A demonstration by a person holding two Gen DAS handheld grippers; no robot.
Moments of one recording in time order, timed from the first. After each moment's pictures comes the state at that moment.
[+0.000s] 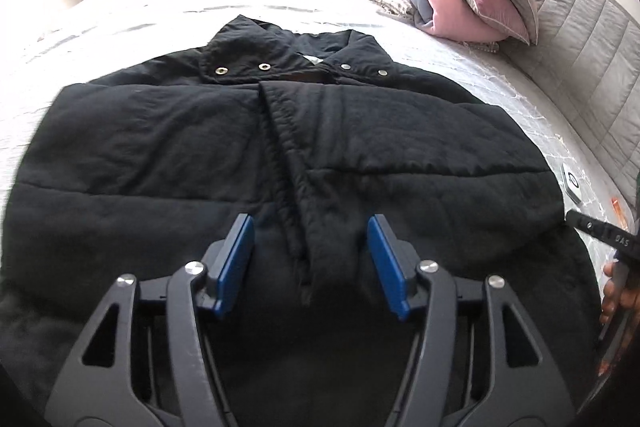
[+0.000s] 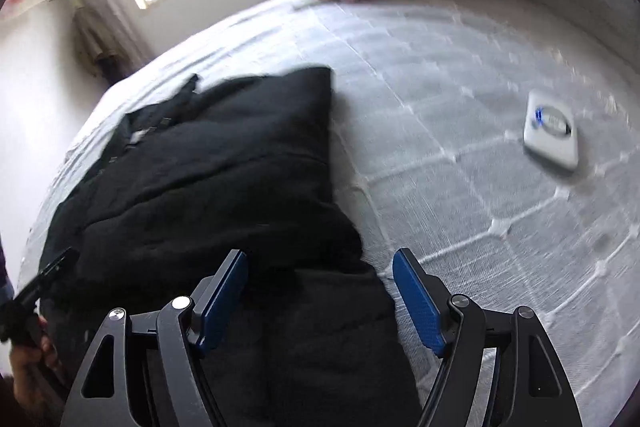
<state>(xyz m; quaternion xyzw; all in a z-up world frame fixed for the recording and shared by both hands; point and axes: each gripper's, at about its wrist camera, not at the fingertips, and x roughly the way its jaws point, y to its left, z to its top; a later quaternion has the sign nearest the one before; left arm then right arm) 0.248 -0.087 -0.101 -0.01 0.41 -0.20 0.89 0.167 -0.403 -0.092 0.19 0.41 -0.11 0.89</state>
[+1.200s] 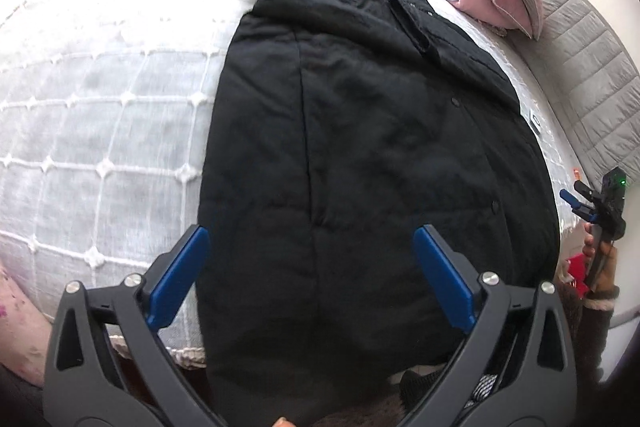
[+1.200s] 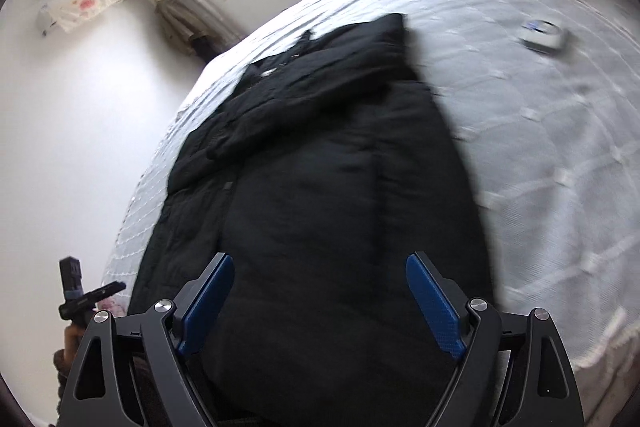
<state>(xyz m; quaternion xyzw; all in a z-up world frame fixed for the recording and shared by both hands) 0.054 0.160 -0.094 -0.07 0.52 -0.19 0.83 -0.021 -0.366 -0.070 0.28 0.42 0.06 0.86</state>
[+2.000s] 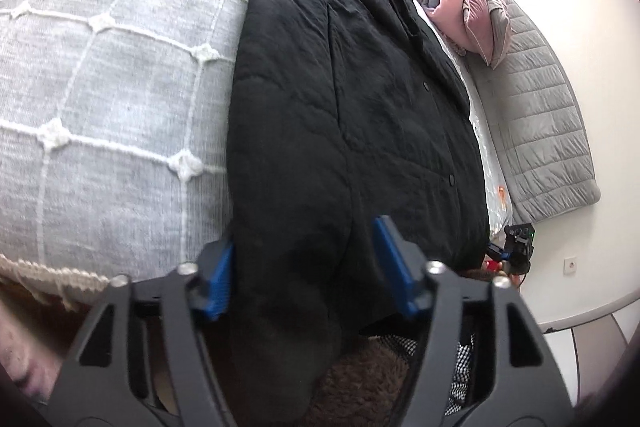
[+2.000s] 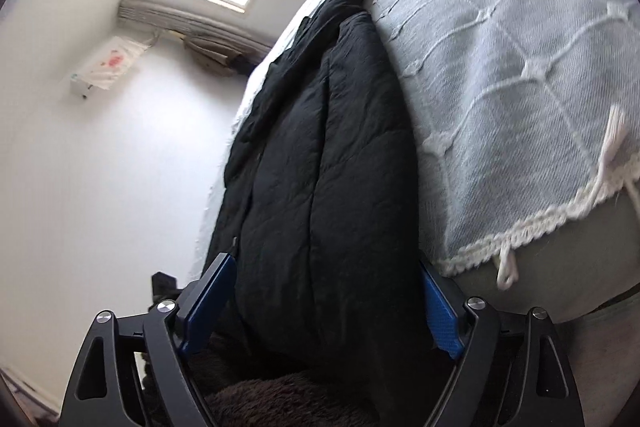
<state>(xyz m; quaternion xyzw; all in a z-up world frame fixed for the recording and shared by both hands) 0.027 0.217 -0.146 -0.23 0.56 -0.27 0.74 -0.104 -0.413 -0.142 0.44 0.38 0.18 0.80</state>
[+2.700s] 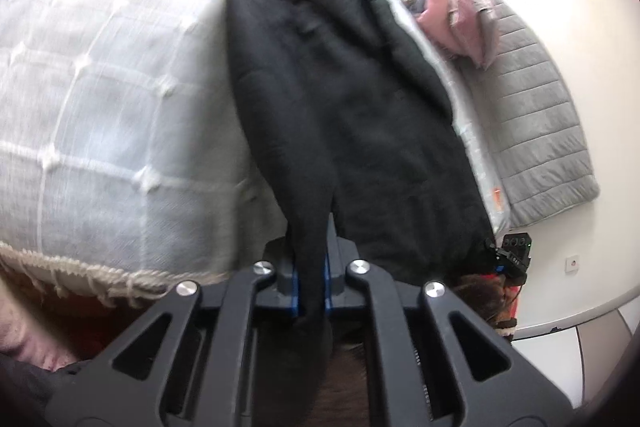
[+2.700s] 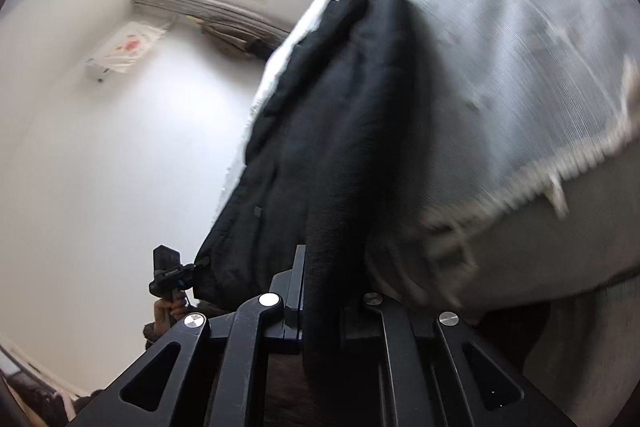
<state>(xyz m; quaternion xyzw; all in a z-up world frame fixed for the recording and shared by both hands) 0.020 0.194 -0.093 -0.22 0.53 -0.29 0.77 -0.119 -0.384 -0.123 0.42 0.38 0.22 0.79</state>
